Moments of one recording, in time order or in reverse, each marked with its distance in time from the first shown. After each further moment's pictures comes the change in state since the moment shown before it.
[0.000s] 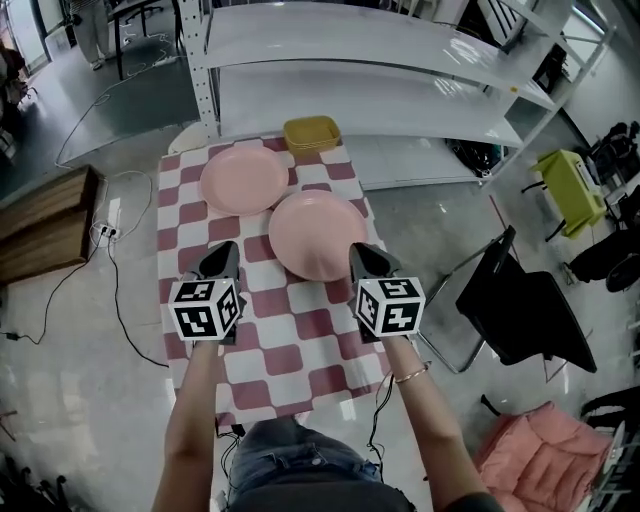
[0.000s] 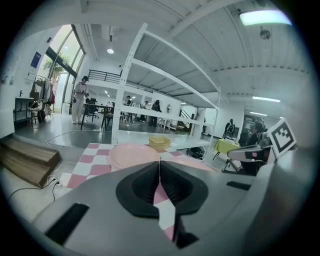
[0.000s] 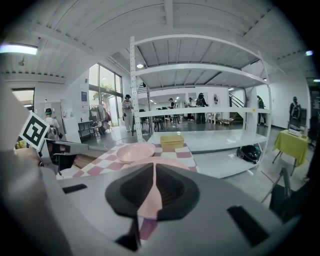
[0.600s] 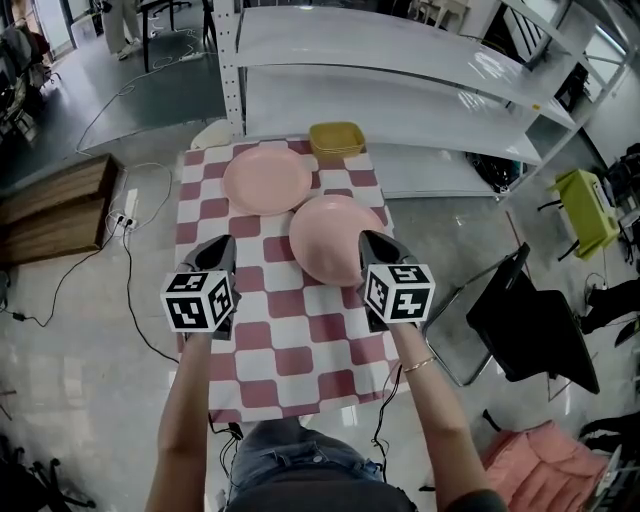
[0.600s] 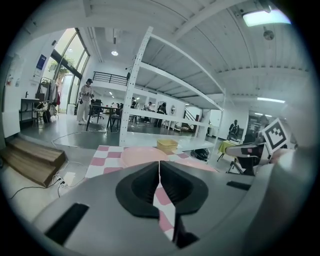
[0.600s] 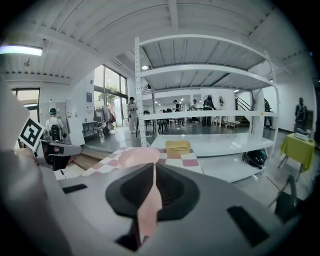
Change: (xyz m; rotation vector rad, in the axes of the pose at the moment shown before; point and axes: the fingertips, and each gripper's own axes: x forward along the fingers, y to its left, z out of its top) left arm -0.022 0.040 0.014 -0.019 -0.011 0.044; right arm 0.026 0.016 0.031 -0.029 -0.021 0.047
